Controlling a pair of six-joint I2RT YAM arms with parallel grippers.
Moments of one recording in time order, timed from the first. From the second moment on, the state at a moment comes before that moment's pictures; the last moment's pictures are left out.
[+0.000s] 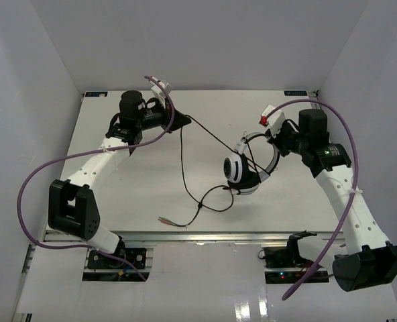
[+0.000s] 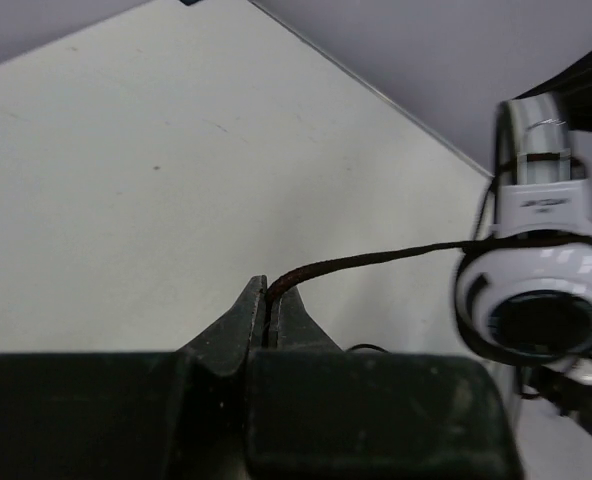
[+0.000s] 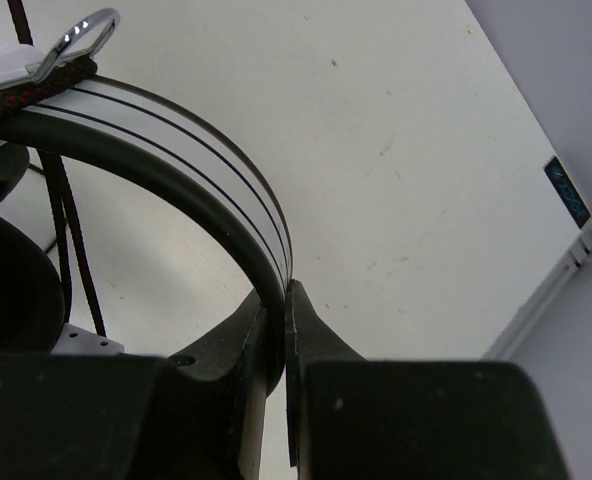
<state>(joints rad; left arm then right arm) -0.30 1.52 1.23 0.10 0.76 -0.18 0.21 1.09 1.17 -0.67 -0.36 -0.68</state>
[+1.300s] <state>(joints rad) -0.95 1.61 1.06 0.43 0.25 -0.54 0.28 1.47 1.50 -0.47 -0.02 0.13</state>
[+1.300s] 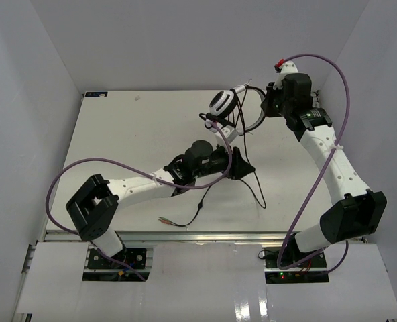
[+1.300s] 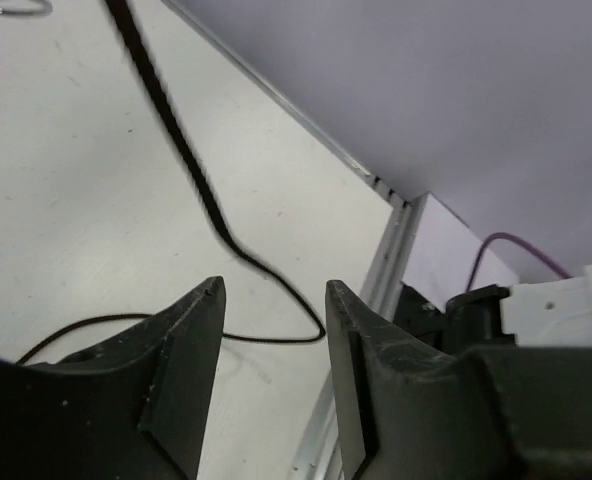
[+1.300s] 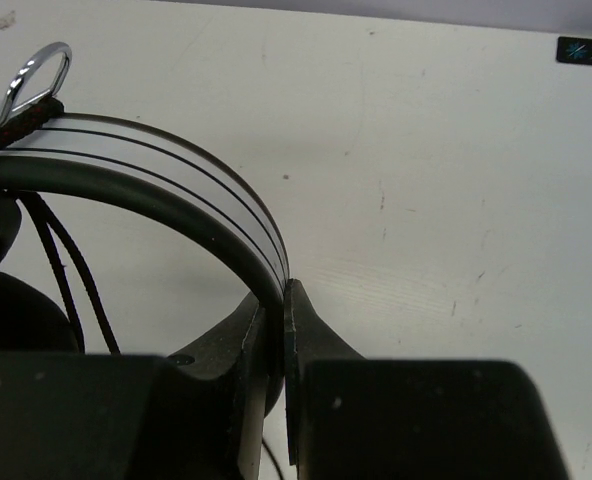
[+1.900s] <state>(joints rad) -1.03 1.66 0.67 0.78 0.04 -0.01 0.18 1.34 1.57 -0.53 -0.29 0.26</state>
